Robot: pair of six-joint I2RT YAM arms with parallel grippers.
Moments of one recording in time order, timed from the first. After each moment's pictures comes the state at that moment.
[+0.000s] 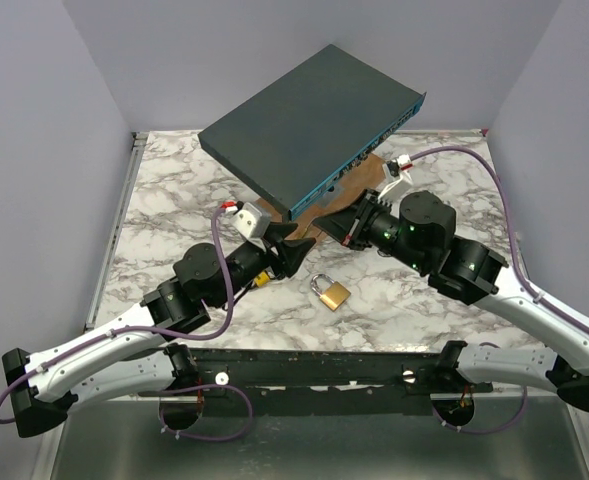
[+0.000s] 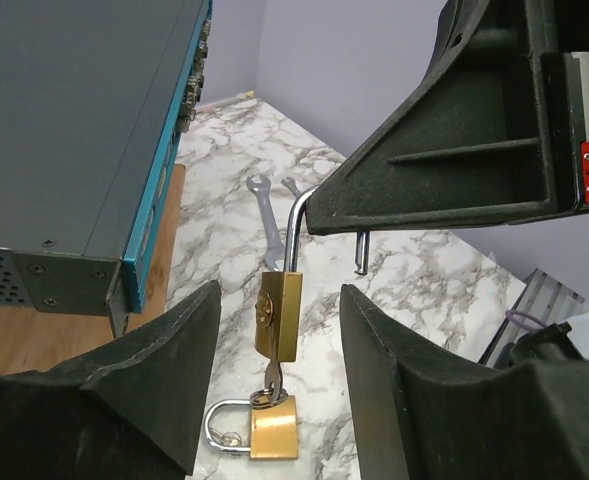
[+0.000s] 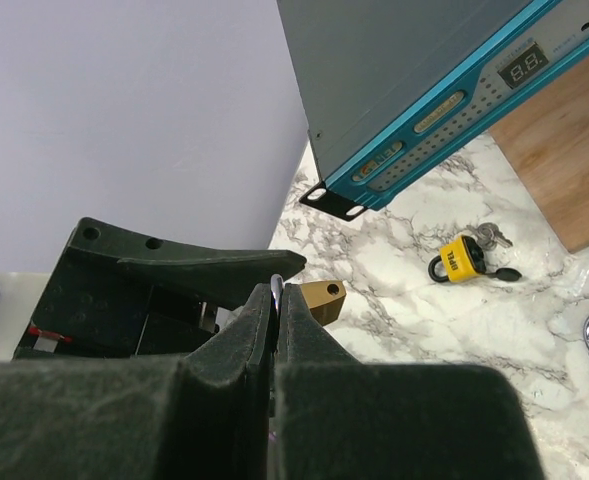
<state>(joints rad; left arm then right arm) -1.05 0.81 0.79 0.10 -0.21 -0.22 0.97 1.06 1.21 -0.34 0.18 0.90</state>
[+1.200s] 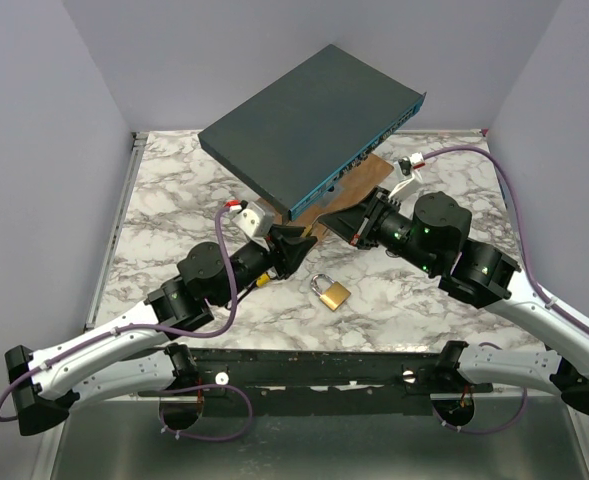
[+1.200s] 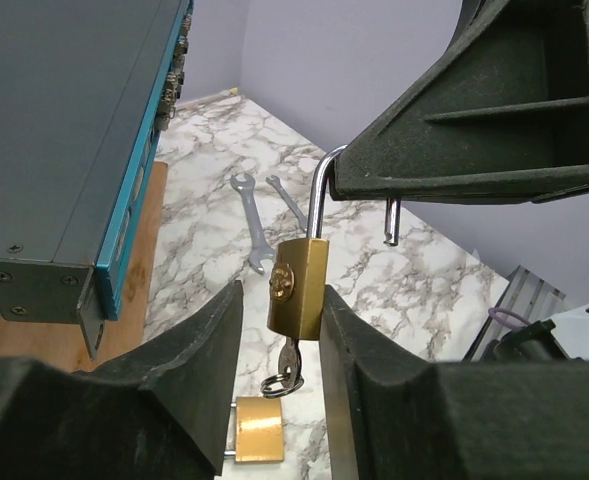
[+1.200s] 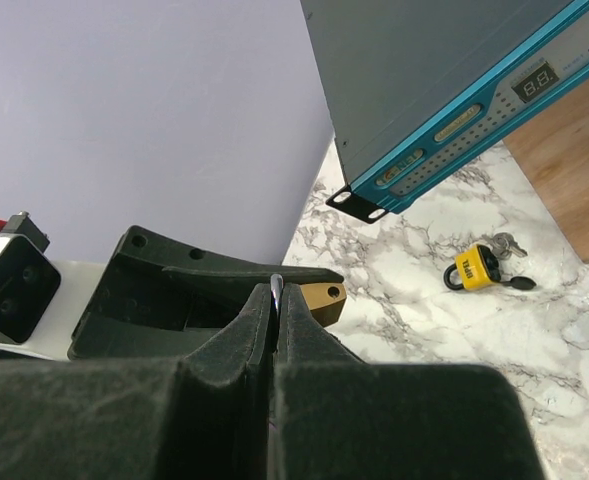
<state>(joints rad) -1.05 0.83 0.79 0.13 -0.18 -0.24 0.97 1.02 1.22 -0.35 0.18 0.90</state>
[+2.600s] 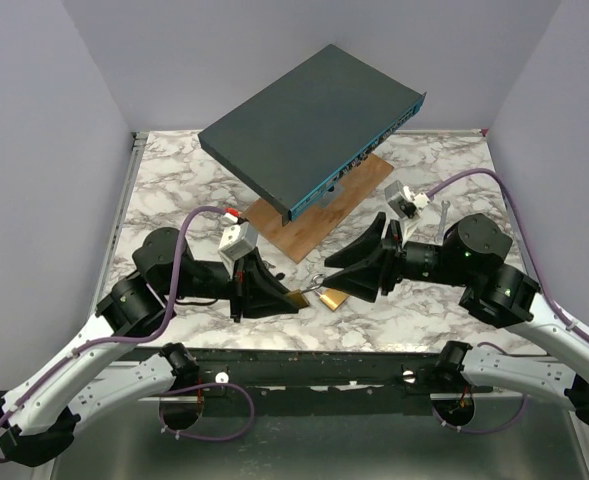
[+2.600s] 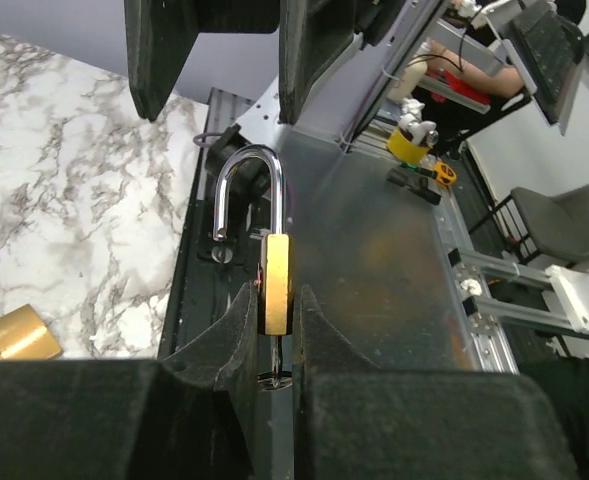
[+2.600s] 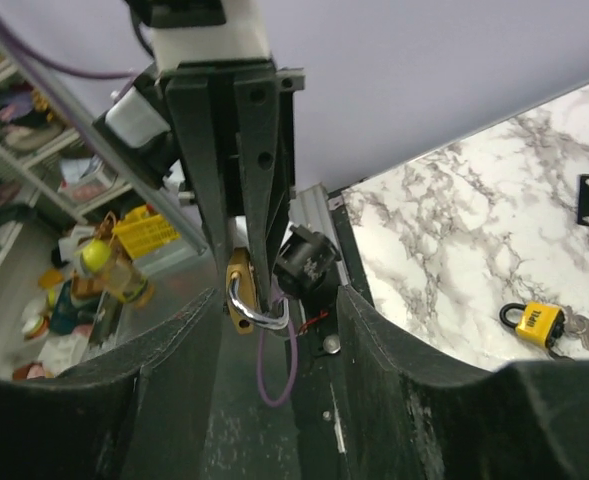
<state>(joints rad) -0.85 0.70 0.97 -0.29 0.79 -0.40 0.98 0.85 1.08 -0.16 -0.41 0.45</state>
